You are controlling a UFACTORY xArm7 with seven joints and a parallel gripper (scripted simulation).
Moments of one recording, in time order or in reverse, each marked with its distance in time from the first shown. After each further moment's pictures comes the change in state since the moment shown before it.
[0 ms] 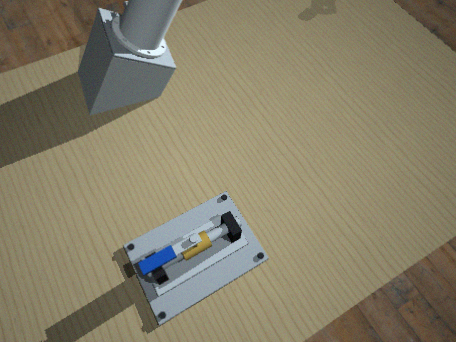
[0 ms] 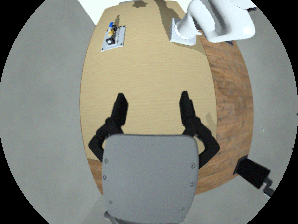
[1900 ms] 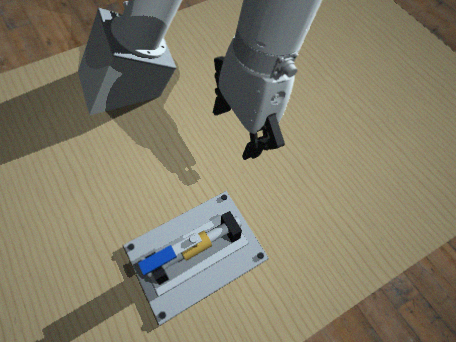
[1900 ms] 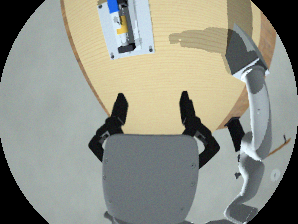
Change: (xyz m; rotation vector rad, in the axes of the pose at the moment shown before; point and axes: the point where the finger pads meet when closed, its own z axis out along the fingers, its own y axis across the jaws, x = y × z) arm 0.140 -0.202 0.403 0.054 -0.873 -0.002
